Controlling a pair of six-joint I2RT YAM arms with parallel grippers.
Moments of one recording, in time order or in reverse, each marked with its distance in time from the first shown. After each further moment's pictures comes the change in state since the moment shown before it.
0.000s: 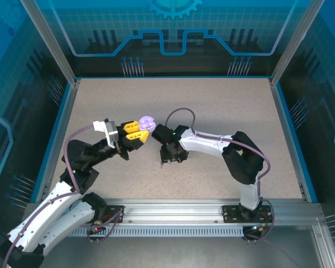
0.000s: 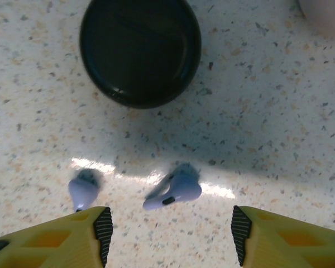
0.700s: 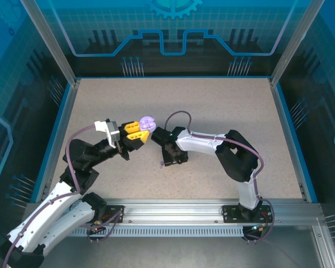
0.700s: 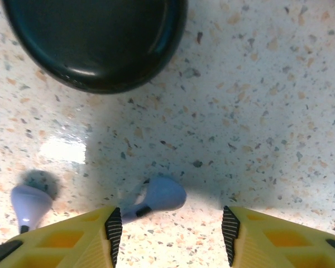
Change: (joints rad) left arm 0.000 -0.006 -0.002 -0.037 -0.016 0.016; right arm 0.000 0.053 0.001 -0.042 0.001 -0.034
